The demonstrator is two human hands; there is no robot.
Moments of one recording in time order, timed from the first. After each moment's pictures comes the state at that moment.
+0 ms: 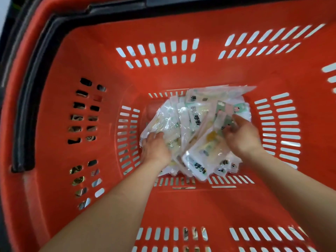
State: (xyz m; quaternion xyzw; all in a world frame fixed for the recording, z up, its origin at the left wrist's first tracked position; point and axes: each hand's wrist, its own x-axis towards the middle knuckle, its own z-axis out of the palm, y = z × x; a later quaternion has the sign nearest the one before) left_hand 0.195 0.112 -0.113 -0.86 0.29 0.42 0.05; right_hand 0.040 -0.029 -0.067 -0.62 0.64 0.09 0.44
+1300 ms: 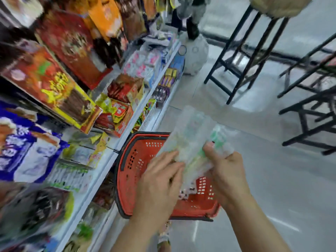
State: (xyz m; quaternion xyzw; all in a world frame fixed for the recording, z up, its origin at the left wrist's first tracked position) left_hand 0.090 0.135 0.449 -0.78 0.47 0.11 -0.39; right_hand 0.001 0.019 0.467 -0.41 0.49 -0.34 0.69
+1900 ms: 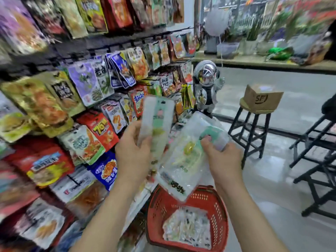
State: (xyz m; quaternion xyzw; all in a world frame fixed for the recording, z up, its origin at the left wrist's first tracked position) left_hand 0.037 0.229 0.820 -0.73 0.31 -0.04 -0.60; right_hand -0.078 0.106 0.793 -0.57 0.32 -0.43 0.62
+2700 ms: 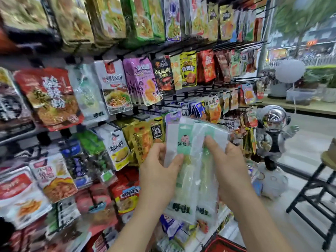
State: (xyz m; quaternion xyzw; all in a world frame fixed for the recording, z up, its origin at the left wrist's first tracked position) left_hand 0.135 0.355 0.916 -0.75 0.22 -0.11 -0.61; right_hand 0.079 0.231 0.928 -0.58 0.07 -0.32 0.74
